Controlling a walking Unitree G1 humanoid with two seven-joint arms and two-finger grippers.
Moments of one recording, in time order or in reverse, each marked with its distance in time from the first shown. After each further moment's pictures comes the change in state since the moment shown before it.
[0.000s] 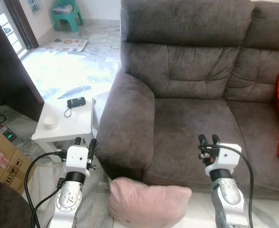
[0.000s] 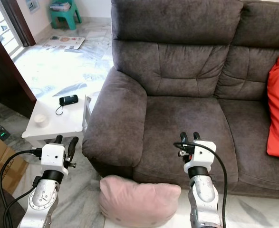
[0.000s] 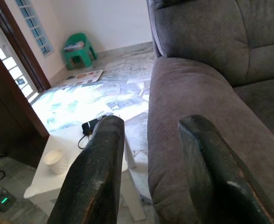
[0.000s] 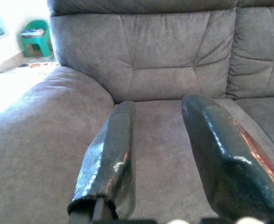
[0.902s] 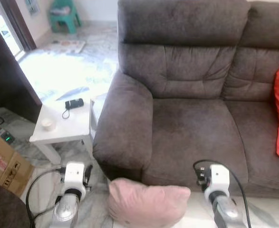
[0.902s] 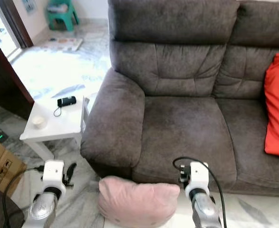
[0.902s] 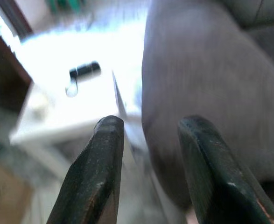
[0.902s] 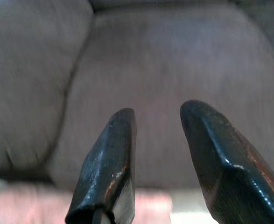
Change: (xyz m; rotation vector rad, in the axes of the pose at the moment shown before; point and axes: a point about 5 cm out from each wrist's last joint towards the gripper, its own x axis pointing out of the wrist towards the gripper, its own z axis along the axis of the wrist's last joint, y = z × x) left arm -0.002 0.005 -0.047 -0.031 0.185 -0.010; right arm -0.018 -0.015 -0.064 0.006 0.325 0.004
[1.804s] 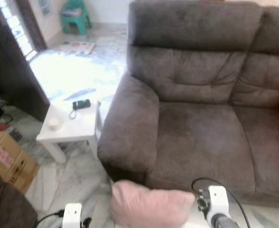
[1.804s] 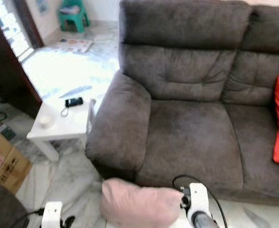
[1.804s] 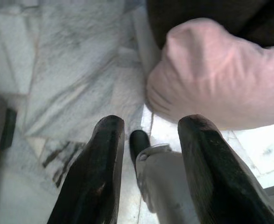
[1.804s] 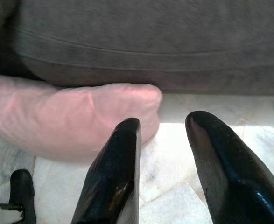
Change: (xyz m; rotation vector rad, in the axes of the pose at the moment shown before) left arm -0.088 -0.012 -0.109 -0.172 0.706 -0.054; right arm -0.046 -0.014 -0.079 -0.036 0.511 -0.049
